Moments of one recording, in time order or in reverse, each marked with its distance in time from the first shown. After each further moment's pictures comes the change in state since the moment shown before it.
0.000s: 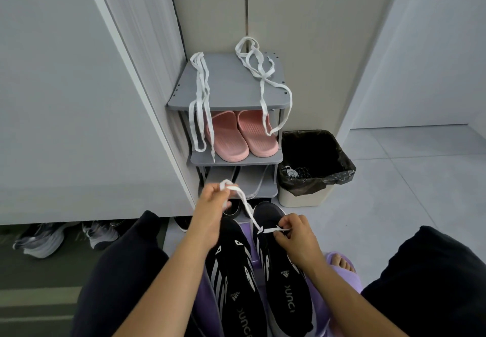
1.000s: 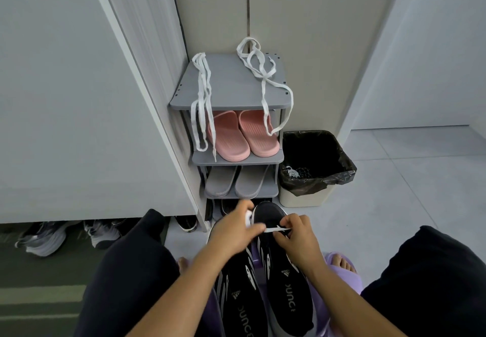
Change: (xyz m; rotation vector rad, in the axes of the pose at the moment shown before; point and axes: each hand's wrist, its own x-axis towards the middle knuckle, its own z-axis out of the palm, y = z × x) left_hand -0.011 -0.030 0.015 1.092 -0.224 0.151; right_hand -0.001 0.004 0.005 -0.028 0.029 -0.015
